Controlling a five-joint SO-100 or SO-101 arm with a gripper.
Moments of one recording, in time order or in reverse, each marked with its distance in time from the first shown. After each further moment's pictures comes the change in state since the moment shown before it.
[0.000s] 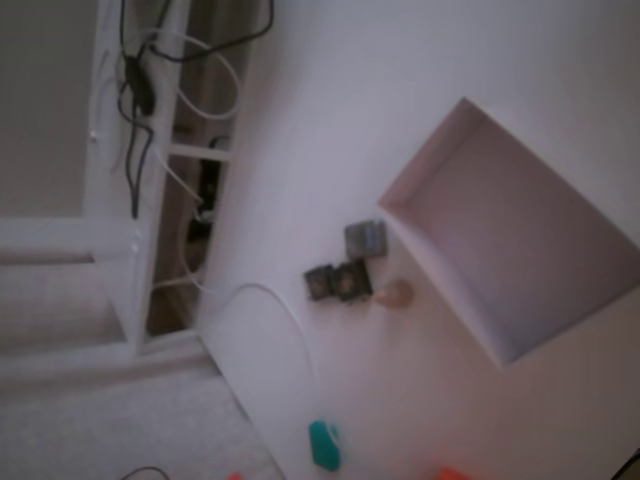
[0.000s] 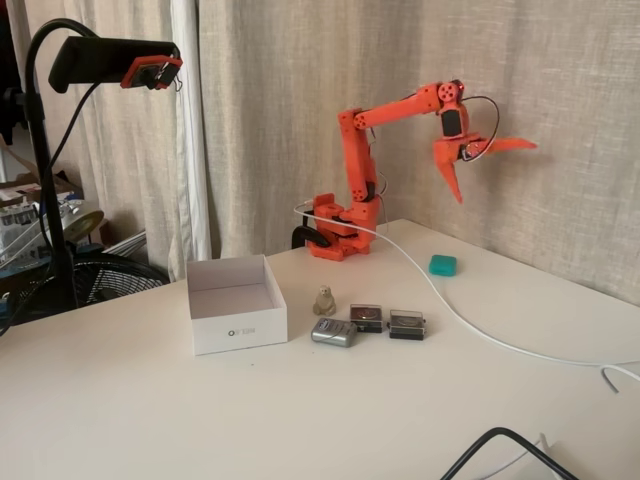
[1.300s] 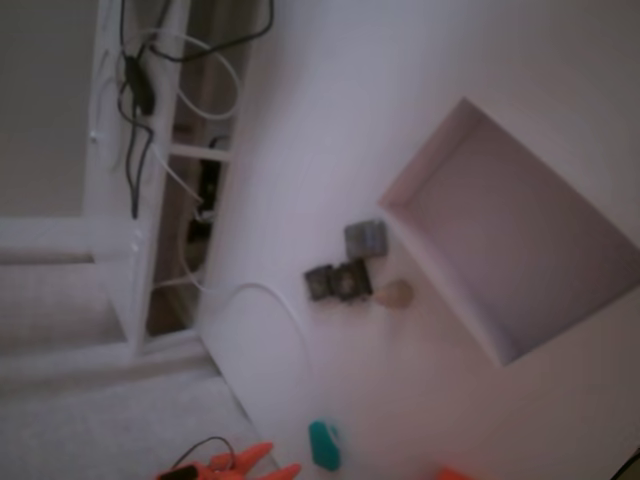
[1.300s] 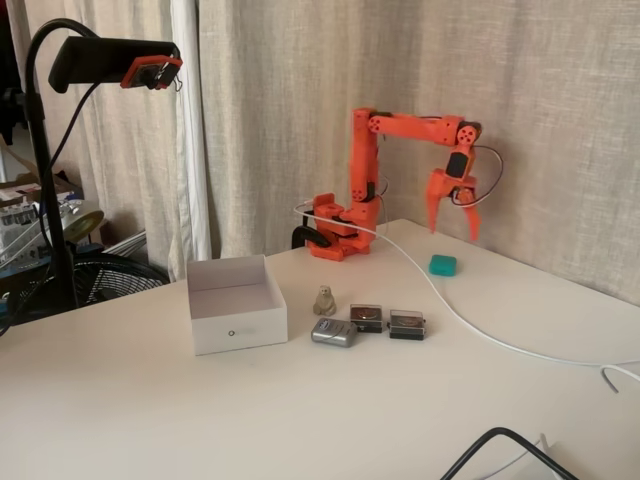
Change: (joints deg) arm -0.7 -14.2 9.8 1.0 0.3
